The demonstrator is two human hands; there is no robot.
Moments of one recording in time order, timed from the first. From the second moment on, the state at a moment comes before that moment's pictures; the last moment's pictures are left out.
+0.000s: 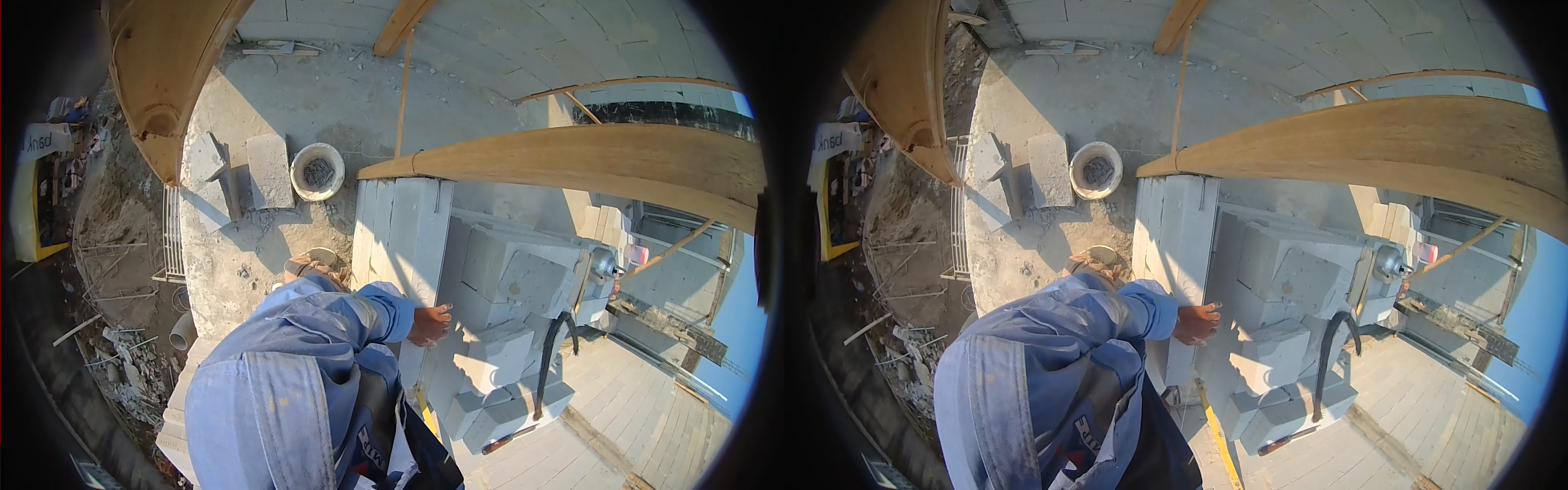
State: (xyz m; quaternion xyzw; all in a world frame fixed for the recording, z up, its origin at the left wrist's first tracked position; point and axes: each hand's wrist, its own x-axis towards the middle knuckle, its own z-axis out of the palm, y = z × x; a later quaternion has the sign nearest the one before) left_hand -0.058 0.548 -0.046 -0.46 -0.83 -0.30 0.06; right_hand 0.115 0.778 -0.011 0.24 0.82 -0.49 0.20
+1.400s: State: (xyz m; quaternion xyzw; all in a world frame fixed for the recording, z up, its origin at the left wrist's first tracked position) left_hand 0.007 0.604 -0.022 -0.41 -0.89 -0.19 0.01; right_hand 0.283 0.677 0.073 0.25 0.88 -0.37 -0.15
